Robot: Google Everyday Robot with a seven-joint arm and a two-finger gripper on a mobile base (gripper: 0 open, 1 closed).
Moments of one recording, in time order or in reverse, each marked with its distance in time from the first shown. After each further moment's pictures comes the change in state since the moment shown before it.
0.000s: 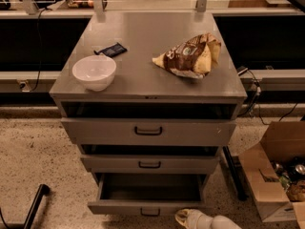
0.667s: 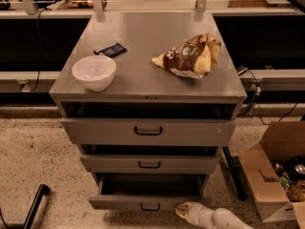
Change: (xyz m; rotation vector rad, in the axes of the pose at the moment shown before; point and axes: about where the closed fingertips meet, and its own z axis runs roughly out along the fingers) arm -0.006 -0.033 0.004 0.022 -0.027 -0.005
